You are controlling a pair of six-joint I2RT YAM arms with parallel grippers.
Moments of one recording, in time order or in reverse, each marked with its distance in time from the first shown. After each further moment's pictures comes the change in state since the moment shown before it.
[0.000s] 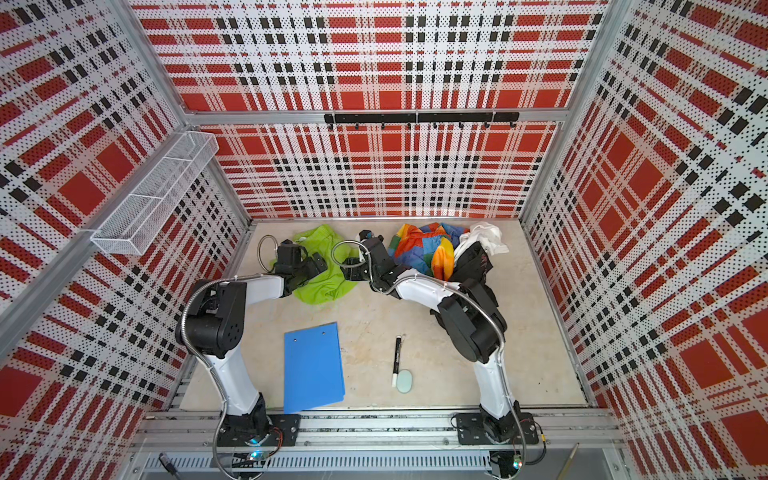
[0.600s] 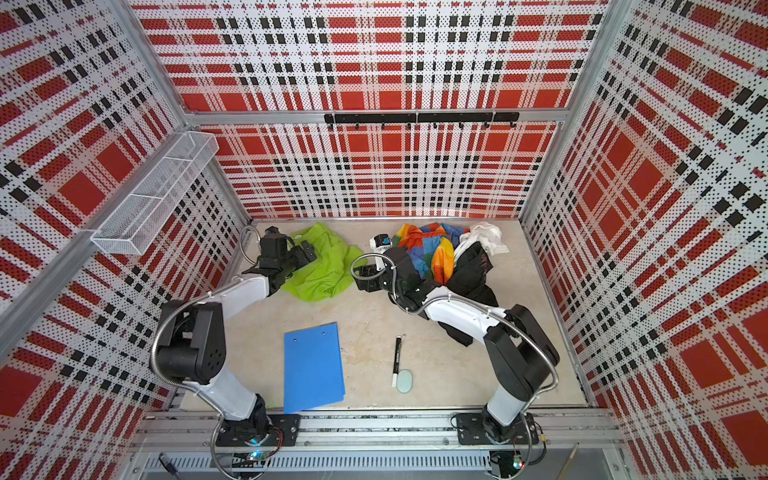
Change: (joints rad) left arm 0.014 -0.253 -0.013 -0.087 -0.017 0.089; right arm 0.000 -0.359 -0.330 0.080 0.012 -0.093
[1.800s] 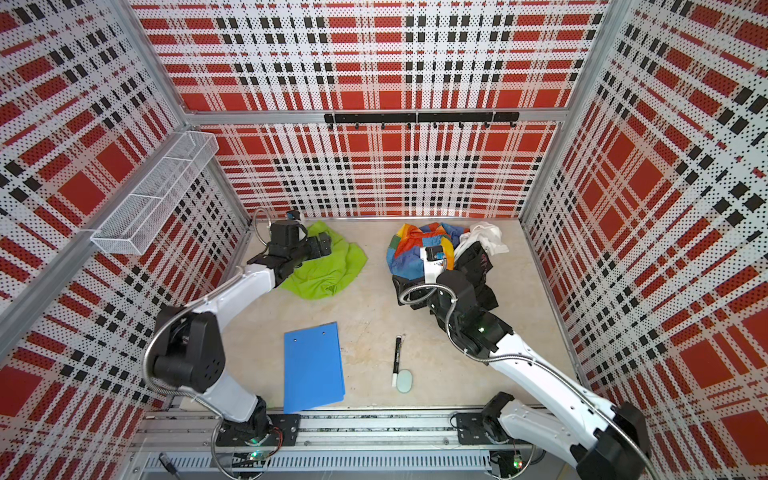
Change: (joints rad) left arm -0.125 -0.089 0.117 -0.152 0.023 0.158; right arm -0.048 -0.660 -0.302 -0.246 0.291 -0.170
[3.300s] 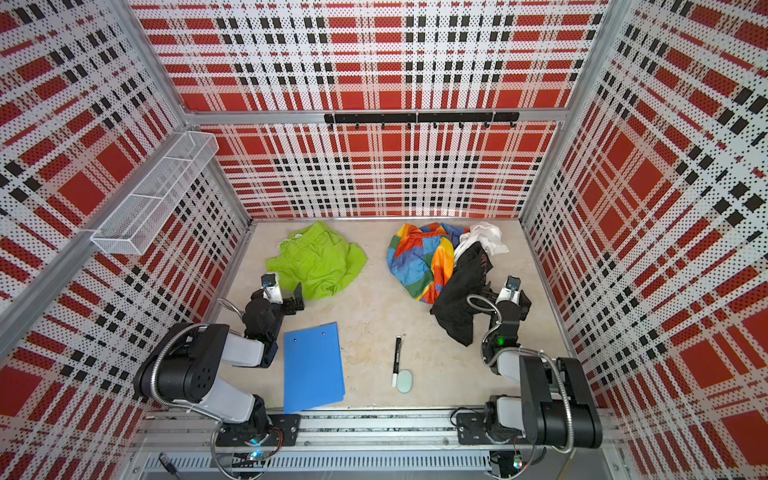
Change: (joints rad) left arm 0.180 -0.001 -0.896 1.207 -0.064 0.354; right arm -0.713 0.342 -0.602 1.057 0.161 -0.284
